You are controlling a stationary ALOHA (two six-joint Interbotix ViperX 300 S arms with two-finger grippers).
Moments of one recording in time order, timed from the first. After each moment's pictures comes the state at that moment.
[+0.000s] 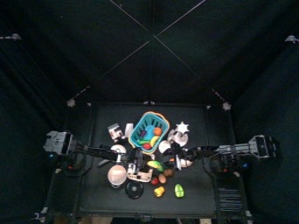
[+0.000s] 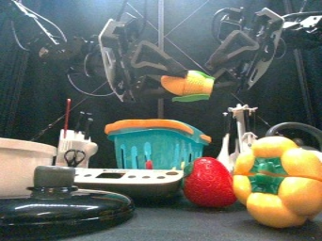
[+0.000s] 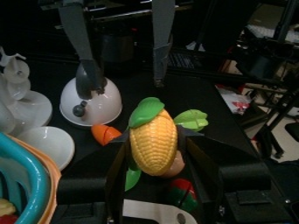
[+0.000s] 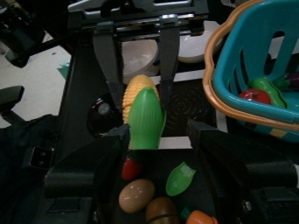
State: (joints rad) left arm -0.04 0.06 0.76 0.12 -0.66 -0.20; right arm -0.03 -0.39 0.92 -0.89 -0.21 1.15
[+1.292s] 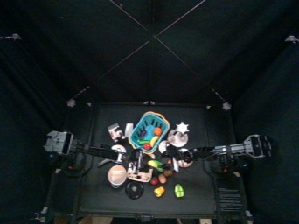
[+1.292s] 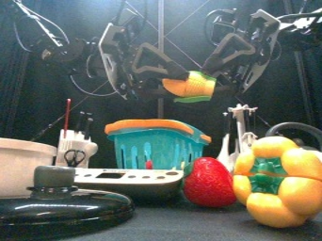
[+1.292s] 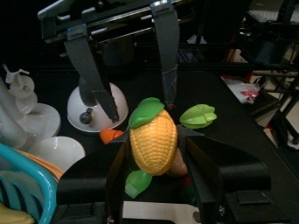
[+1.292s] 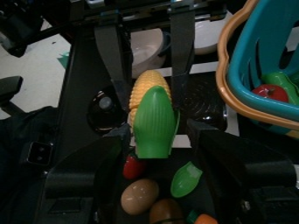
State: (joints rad) left arm -0.03 0.07 0.75 0.14 -0.66 -0.15; right arm 0.00 -0.30 0.88 -0.89 -0.21 1.15
